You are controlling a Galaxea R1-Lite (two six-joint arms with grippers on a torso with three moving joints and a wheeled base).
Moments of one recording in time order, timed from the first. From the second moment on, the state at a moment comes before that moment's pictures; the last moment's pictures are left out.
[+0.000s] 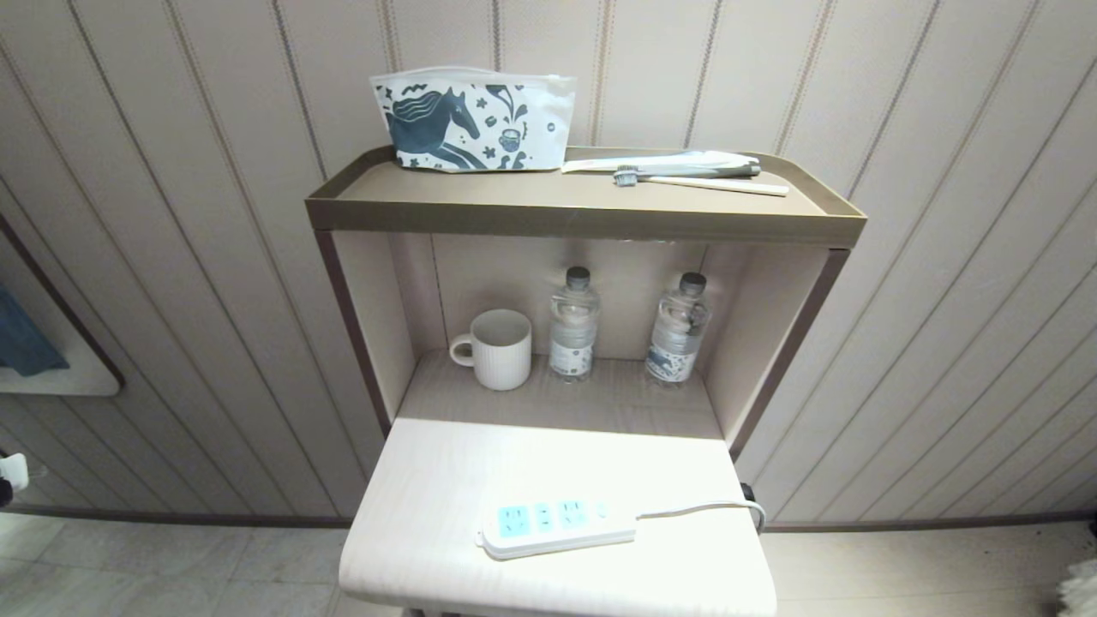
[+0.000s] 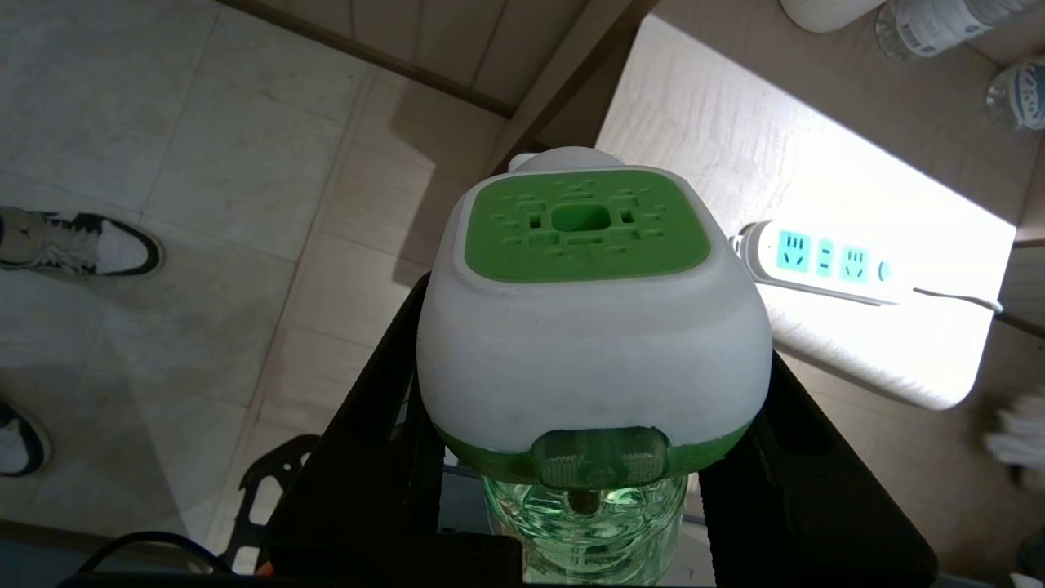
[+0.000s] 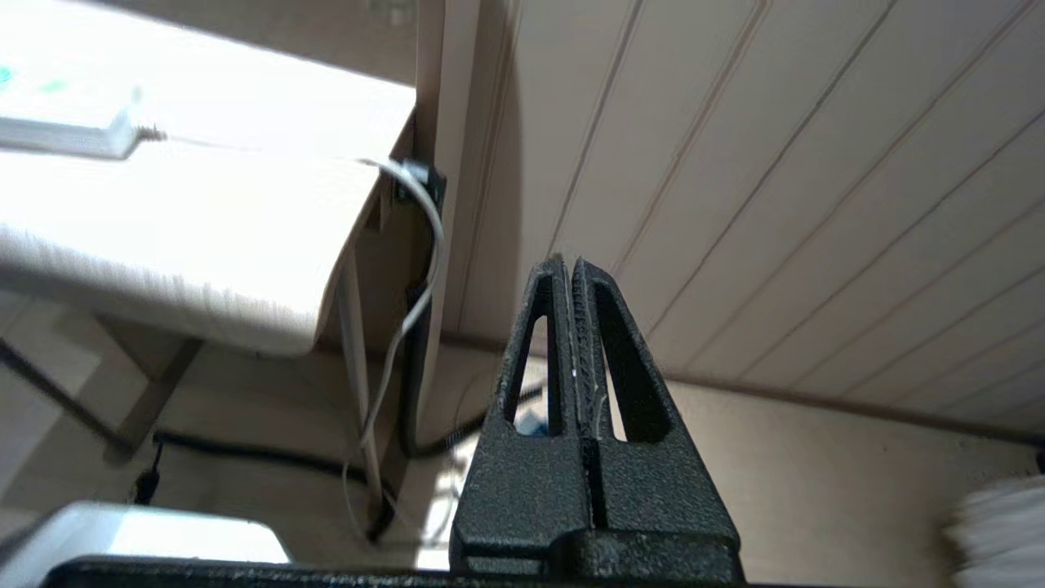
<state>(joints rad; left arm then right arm) -0.73 0.96 -1.22 1.05 0.52 -0.84 -0.01 0.08 -0.02 0.01 0.02 -0.14</state>
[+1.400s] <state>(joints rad) -0.74 0.96 -0.83 0.37 0.39 -0.54 -0.01 0.00 0.00 0.01 -0.01 0.01</state>
